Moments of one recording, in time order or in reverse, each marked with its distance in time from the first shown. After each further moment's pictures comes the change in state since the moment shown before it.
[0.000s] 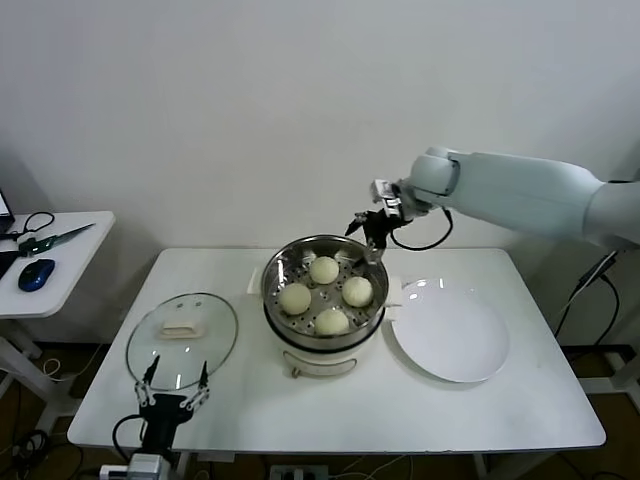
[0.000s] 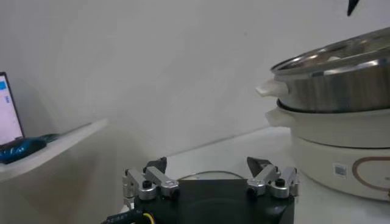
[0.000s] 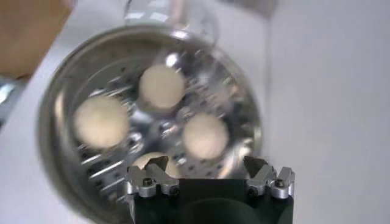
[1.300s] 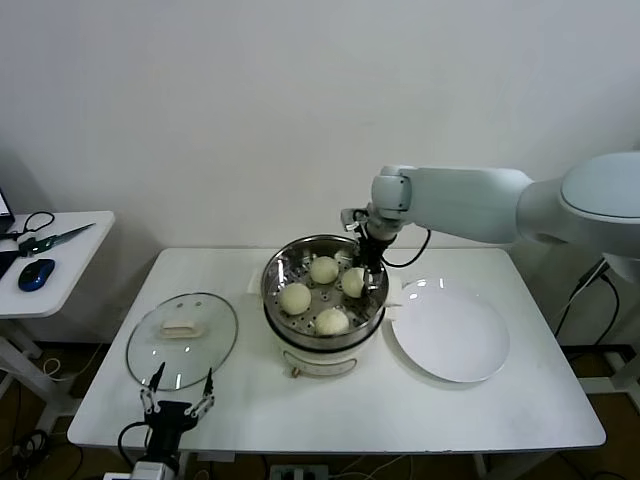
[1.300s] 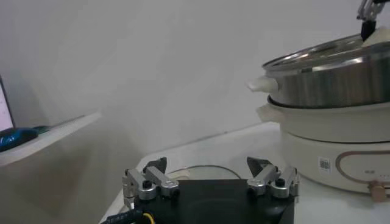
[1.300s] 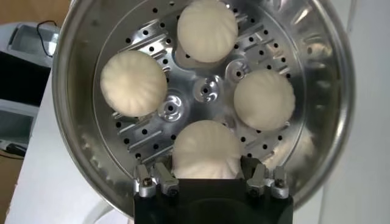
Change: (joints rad) left arm 0.020 0.004 0.025 0.012 -0.022 -0.017 0.001; right arm 0.014 0.271 -0.206 -0.111 -0.049 -0.264 -0.231
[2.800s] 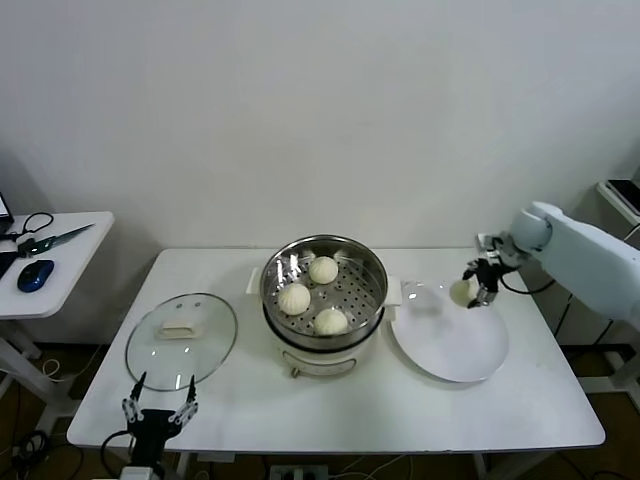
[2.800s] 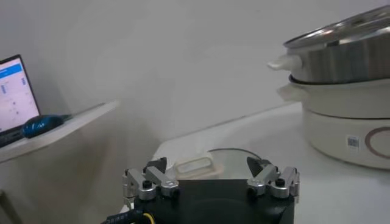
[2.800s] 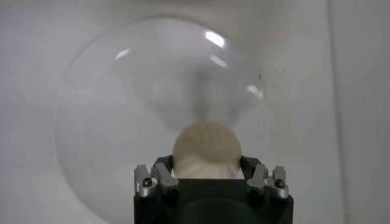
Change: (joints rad) left arm 0.016 -0.017 -0.058 0.013 0.017 0.007 -0.003; right arm -0.339 -0.454 0.608 -0.173 -0.564 0.173 -0.151
